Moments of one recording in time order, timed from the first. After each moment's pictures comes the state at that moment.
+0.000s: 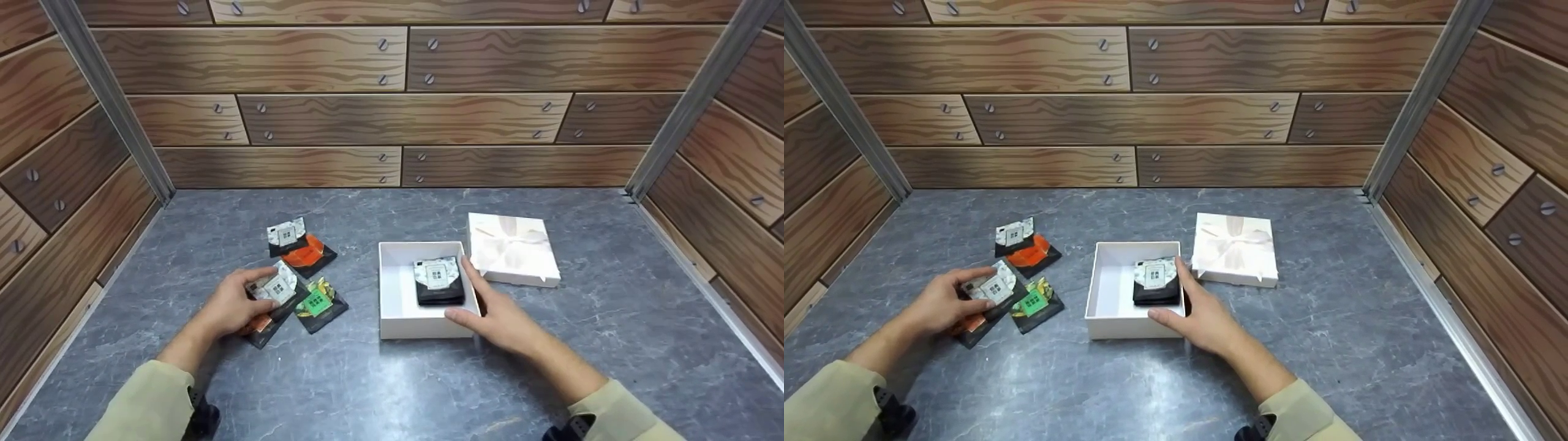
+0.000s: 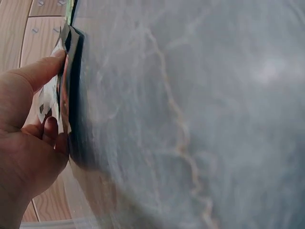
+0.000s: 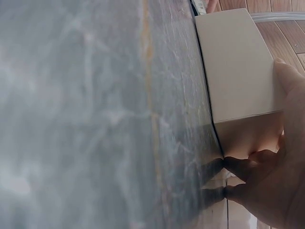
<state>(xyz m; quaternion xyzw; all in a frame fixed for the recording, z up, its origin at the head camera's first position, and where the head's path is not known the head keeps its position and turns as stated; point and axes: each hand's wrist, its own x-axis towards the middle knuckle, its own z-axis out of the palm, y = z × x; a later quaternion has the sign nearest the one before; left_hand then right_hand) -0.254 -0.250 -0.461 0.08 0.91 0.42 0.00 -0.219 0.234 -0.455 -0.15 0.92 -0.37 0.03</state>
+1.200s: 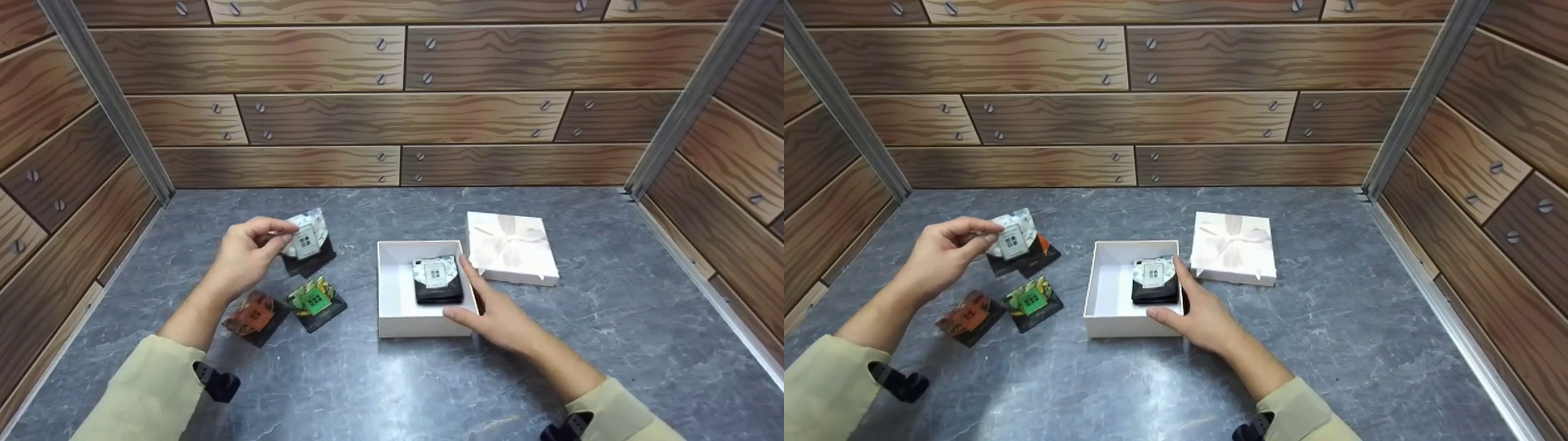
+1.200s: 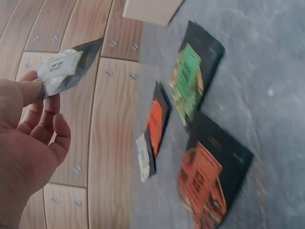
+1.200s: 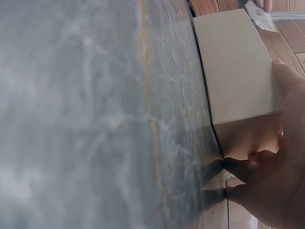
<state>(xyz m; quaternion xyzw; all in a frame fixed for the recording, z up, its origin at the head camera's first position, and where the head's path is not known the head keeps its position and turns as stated) -0.257 -0.197 -0.370 0.12 0.83 0.53 -0.11 -0.220 0.233 -0.456 -0.15 0.91 -0.38 0.02</state>
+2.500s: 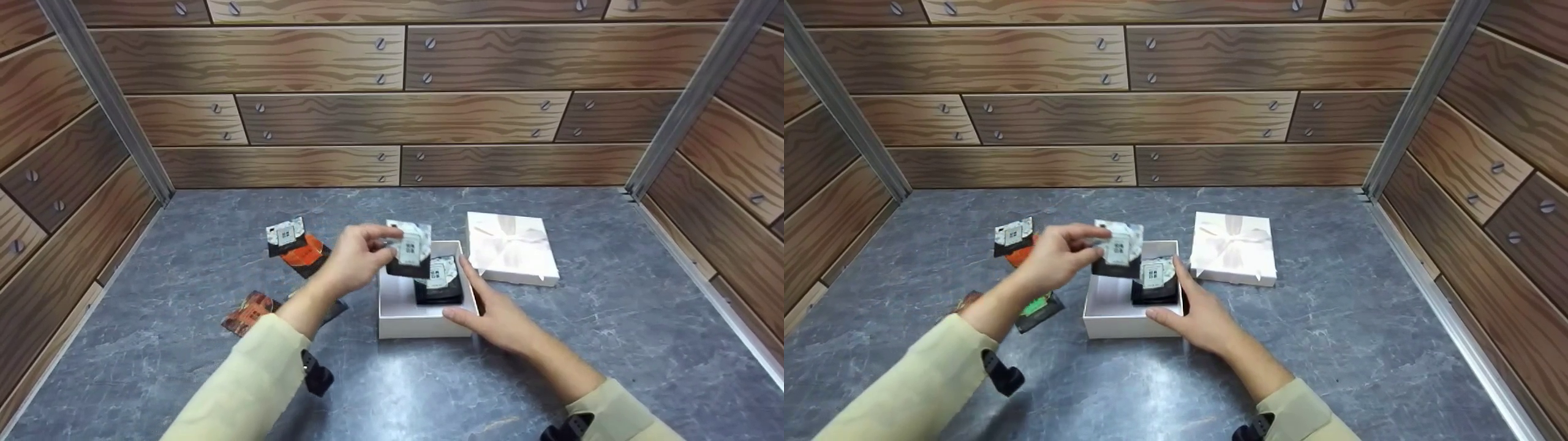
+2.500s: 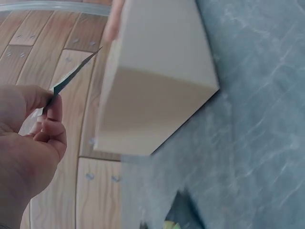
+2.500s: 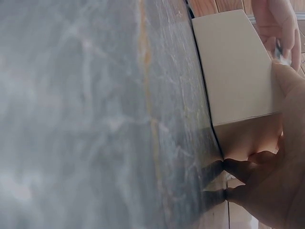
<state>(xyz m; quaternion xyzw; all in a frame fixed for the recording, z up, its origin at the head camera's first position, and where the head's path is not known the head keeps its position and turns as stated) -0.271 -0.052 -0.380 0.18 0.81 0.55 0.01 -0.220 0.234 -0.454 -0.15 0.91 -0.38 0.03</state>
